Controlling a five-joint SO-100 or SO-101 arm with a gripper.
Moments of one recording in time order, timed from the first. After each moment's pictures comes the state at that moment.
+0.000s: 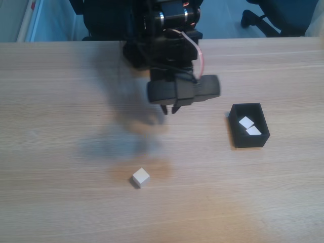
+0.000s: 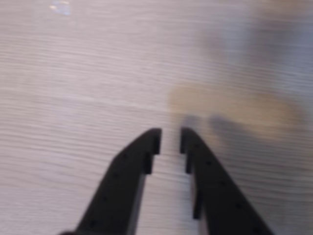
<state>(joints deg) -10.3 123.5 128.5 56.2 -81.2</state>
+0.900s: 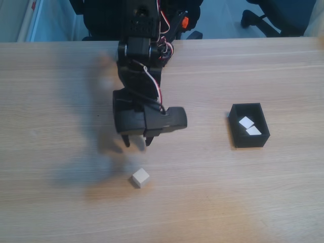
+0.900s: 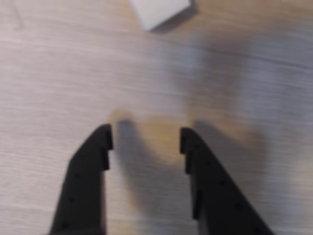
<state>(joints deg) 7.6 102.8 124.9 31.9 -106.0</state>
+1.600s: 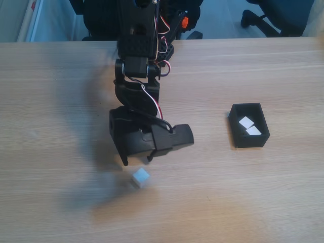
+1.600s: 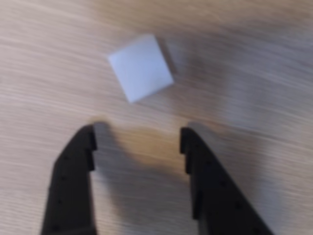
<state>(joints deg) 6.9 89.0 112.3 29.6 -113.0</state>
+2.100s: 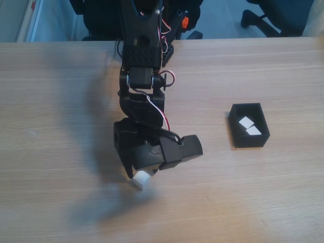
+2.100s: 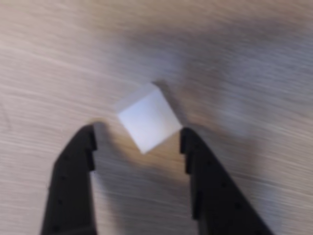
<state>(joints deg) 4.9 81.0 102.7 29.6 -112.9</state>
